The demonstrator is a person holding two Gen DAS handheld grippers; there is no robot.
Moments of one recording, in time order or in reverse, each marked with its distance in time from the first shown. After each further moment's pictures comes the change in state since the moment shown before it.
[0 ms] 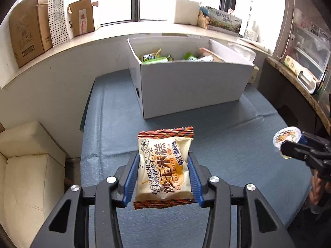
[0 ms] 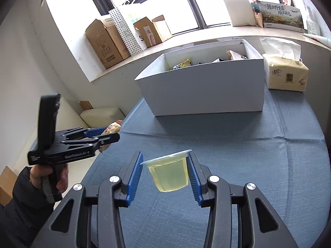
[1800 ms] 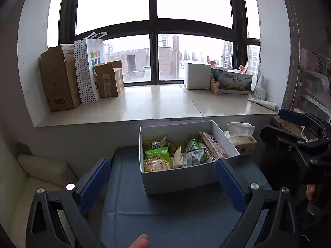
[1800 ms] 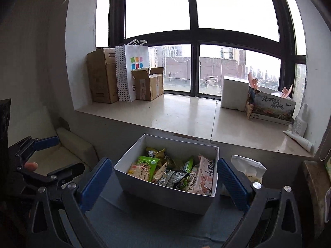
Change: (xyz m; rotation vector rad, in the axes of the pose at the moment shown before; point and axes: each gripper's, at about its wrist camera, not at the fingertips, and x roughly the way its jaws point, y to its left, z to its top) left arm -0.121 -0.071 0.098 -0.057 -0.299 0.172; right arm -0.093 0.039 0.163 -0.299 -0.249 -0.207
